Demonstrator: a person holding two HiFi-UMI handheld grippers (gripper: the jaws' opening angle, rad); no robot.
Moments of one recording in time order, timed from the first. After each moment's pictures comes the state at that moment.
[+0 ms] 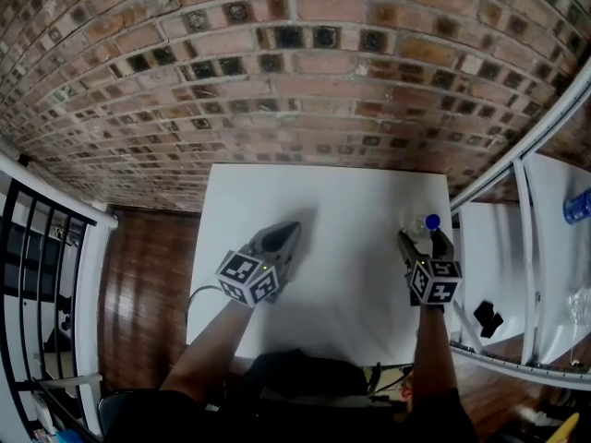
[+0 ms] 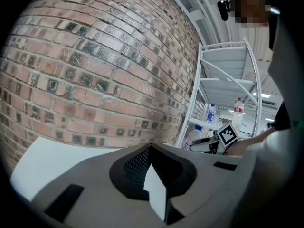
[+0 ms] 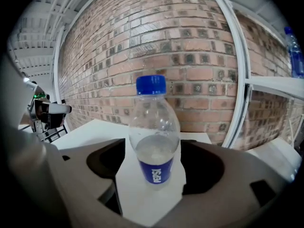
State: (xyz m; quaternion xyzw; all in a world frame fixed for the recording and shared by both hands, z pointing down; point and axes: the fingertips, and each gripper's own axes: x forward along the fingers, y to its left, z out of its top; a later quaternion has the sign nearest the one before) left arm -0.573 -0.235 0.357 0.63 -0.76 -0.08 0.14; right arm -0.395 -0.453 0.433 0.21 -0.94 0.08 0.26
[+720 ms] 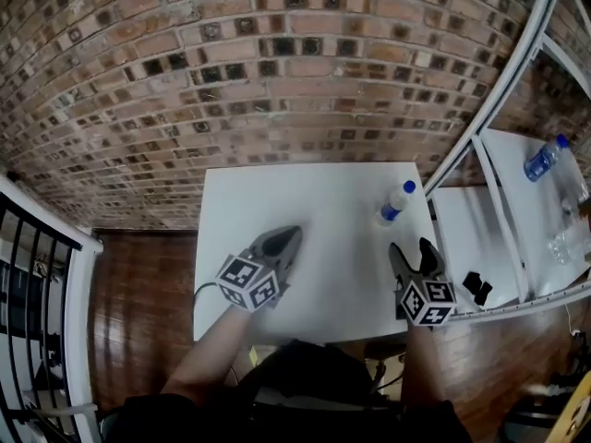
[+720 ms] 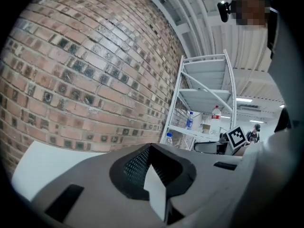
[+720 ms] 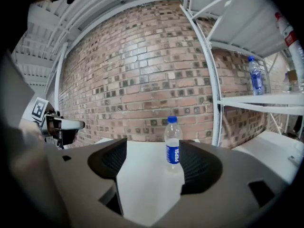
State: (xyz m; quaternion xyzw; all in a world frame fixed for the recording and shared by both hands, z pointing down) left arm -0.504 -0.172 0.306 0.69 -0.71 -0.11 0.09; right arm -0.310 -0.334 0.348 0.26 -0.95 0.08 0.13
